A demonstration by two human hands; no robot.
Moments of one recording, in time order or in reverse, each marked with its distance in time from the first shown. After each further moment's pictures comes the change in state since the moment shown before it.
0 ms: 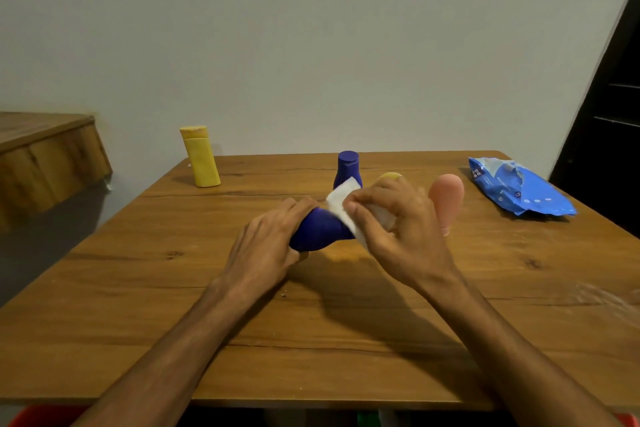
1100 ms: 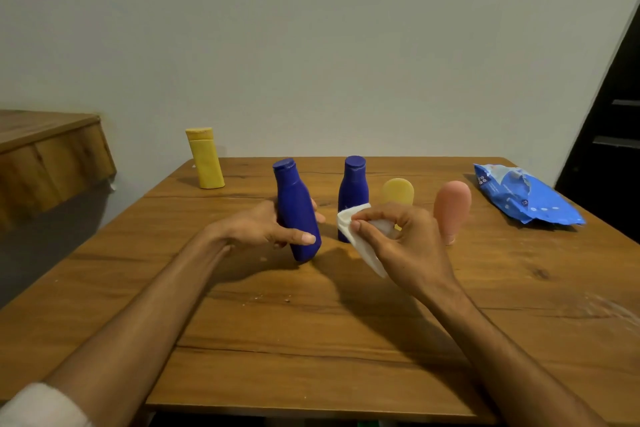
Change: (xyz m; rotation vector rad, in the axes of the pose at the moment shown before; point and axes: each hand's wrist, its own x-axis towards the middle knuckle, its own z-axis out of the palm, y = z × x) left_hand 0.051 -0.050 -0.016 -0.660 -0.492 -0.204; right_hand -0.004 0.010 0.010 0.121 -0.057 0.303
